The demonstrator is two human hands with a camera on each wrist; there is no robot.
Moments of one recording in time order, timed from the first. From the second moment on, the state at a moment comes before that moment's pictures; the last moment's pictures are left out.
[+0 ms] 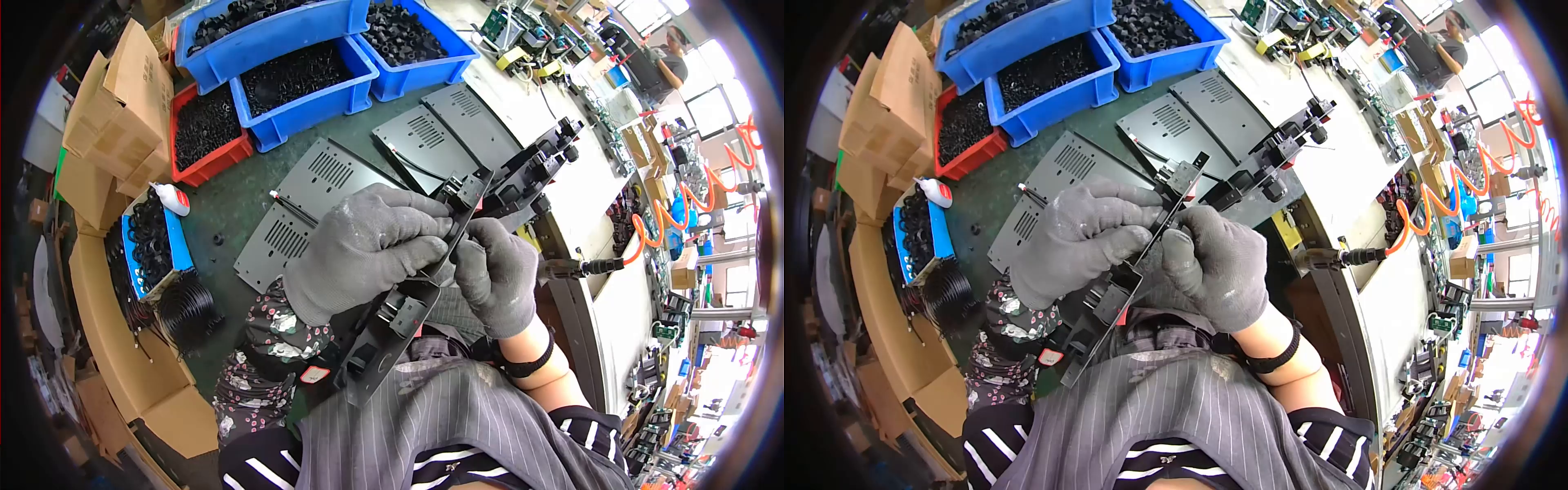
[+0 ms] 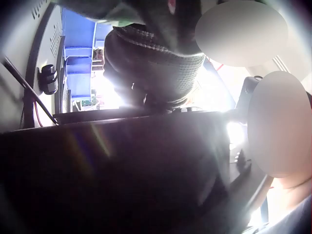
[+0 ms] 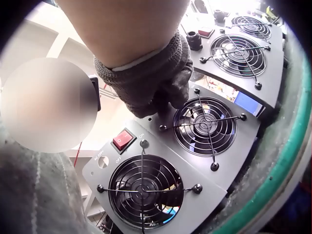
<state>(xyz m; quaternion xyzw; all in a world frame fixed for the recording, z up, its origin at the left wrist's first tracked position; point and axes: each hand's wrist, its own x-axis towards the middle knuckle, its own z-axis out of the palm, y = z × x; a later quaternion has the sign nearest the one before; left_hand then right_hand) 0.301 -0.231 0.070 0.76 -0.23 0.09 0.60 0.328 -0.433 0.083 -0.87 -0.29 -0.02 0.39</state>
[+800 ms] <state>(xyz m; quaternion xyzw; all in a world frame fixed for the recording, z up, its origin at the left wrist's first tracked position) 0.300 -0.237 0.071 0.72 -0.17 -0.02 0.67 0.318 -0.431 0.071 -0.84 -0.32 -0.15 0.42</state>
